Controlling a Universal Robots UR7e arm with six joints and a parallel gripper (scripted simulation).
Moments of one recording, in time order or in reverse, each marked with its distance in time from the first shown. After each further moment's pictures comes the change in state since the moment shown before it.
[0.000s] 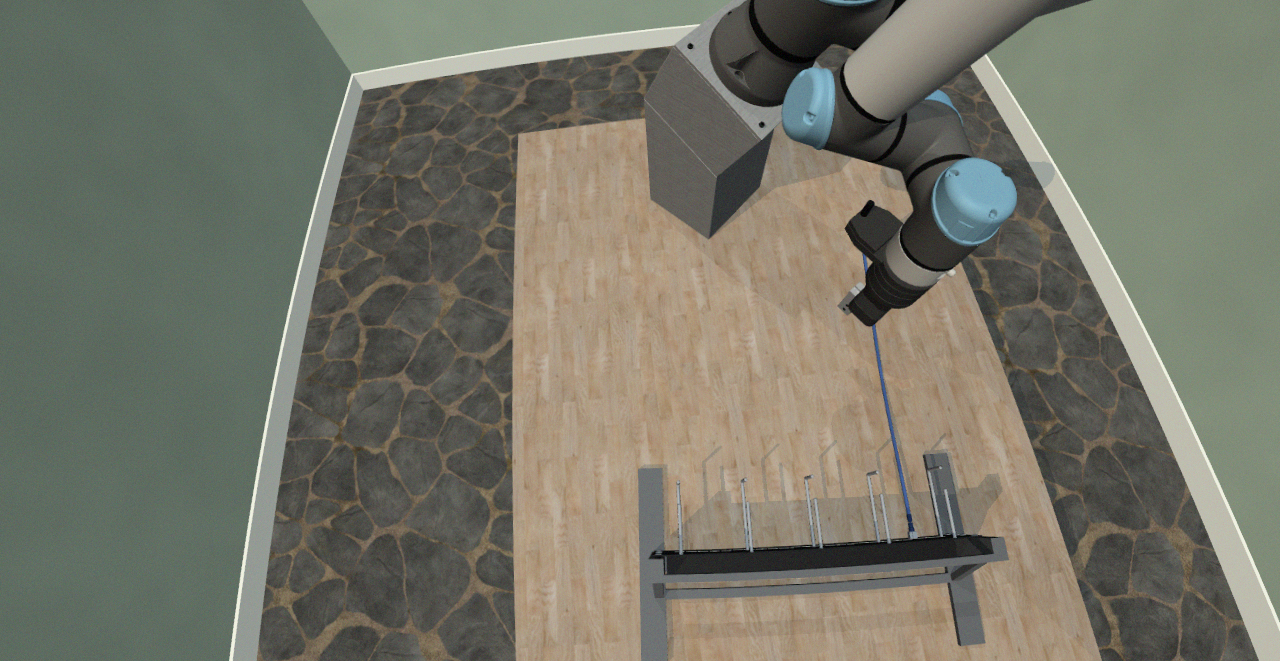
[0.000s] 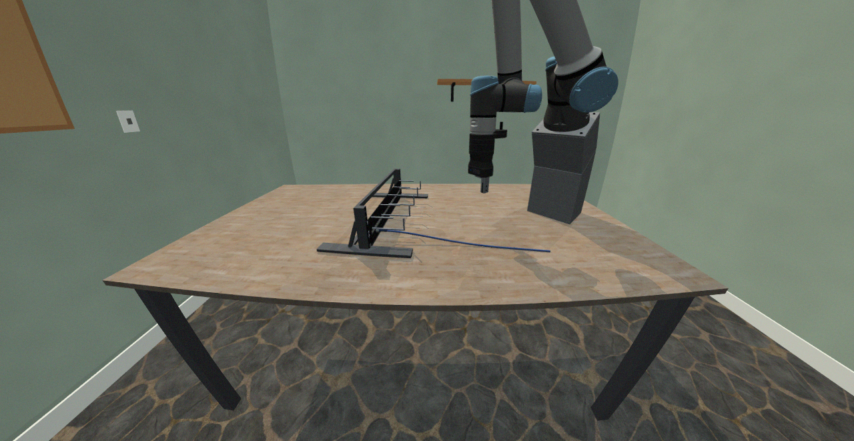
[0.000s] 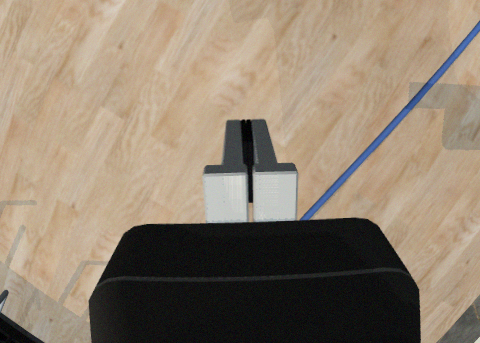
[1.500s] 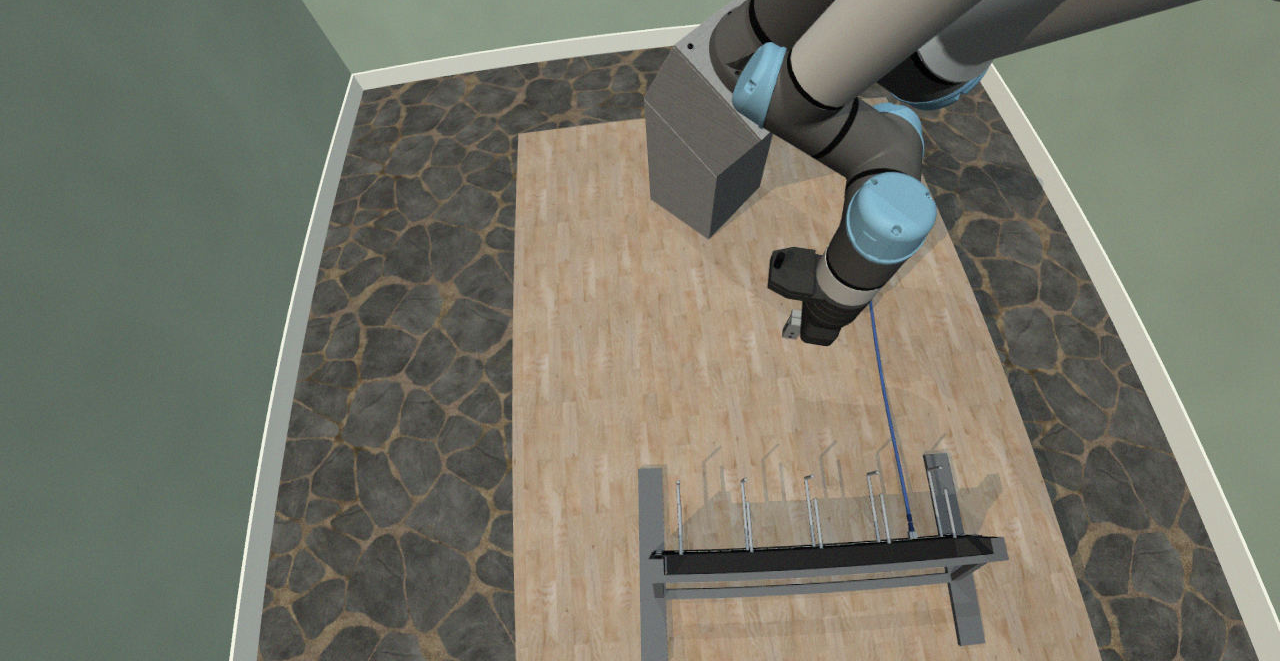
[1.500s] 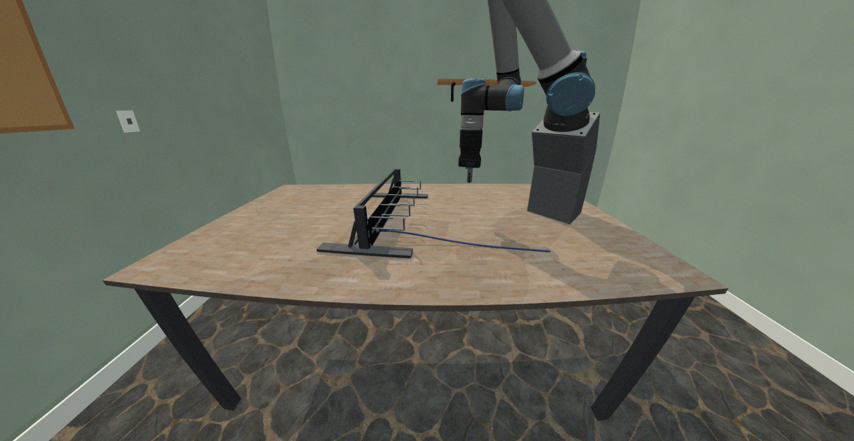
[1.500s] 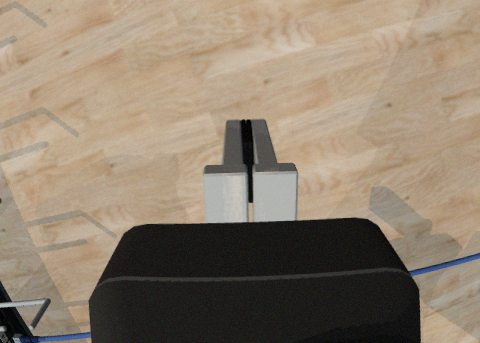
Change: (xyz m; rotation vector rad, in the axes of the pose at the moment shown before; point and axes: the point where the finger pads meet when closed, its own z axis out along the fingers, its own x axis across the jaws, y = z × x) arm -0.104 -0.028 -0.005 -0.022 -0.008 -0.692
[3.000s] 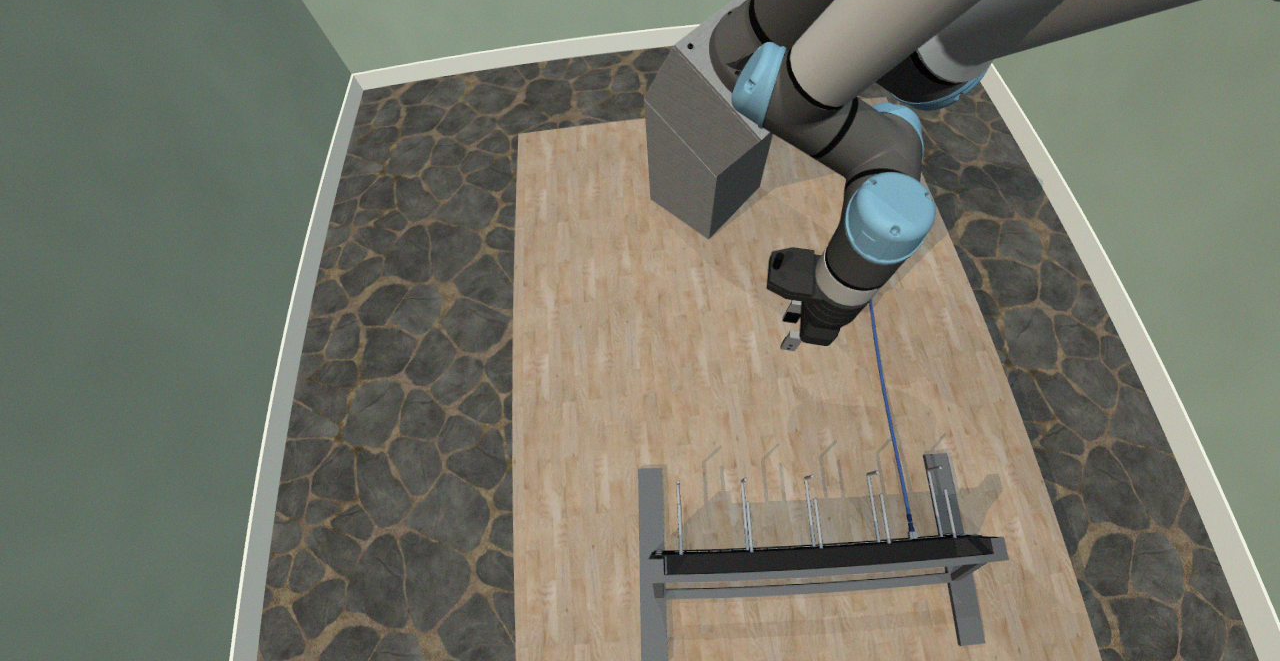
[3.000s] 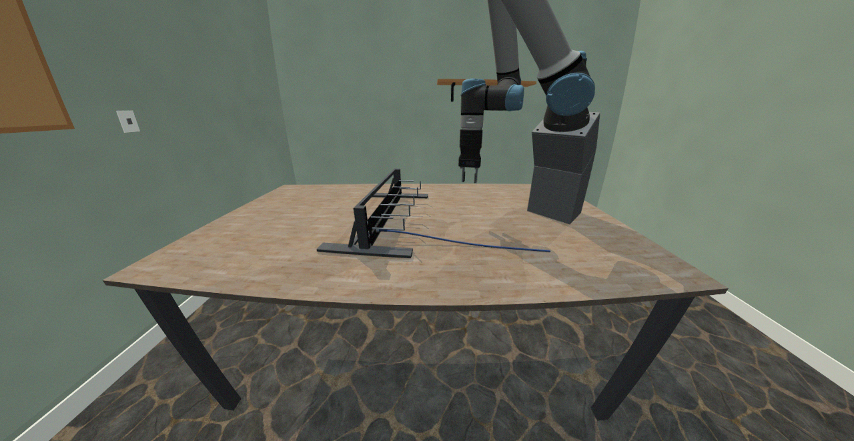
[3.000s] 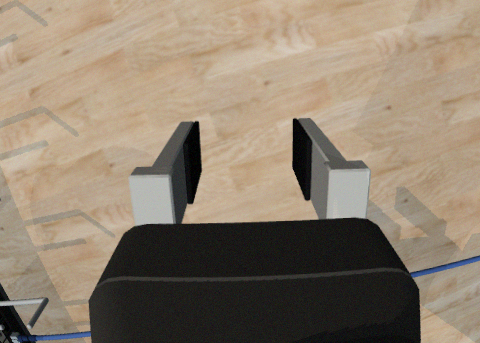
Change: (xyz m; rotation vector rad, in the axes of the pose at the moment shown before) arm 0.000 -0.001 0.000 0.000 0.001 -0.011
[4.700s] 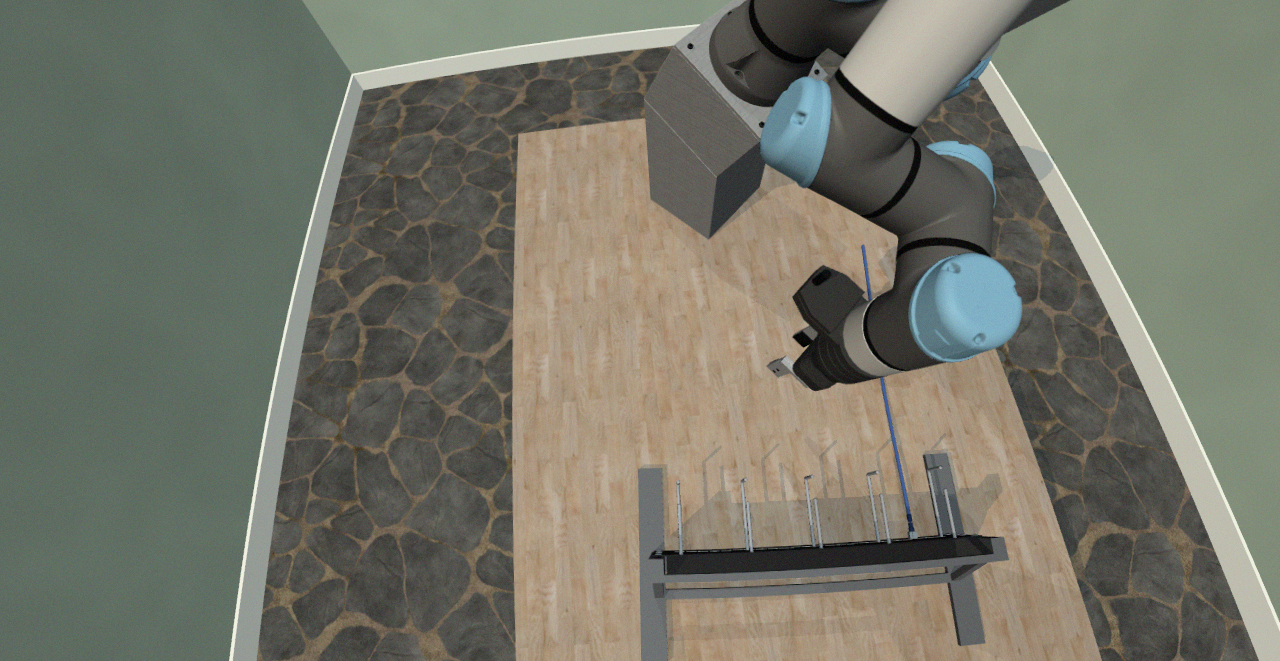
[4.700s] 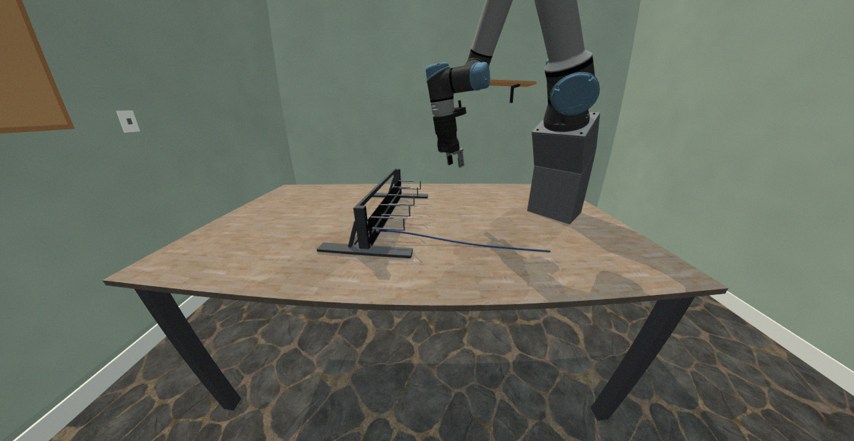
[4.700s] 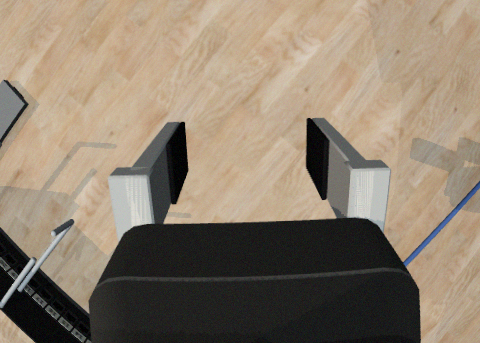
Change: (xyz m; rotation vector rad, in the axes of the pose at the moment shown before) arm -0.058 -0.009 -0.057 0.196 0.075 0.580
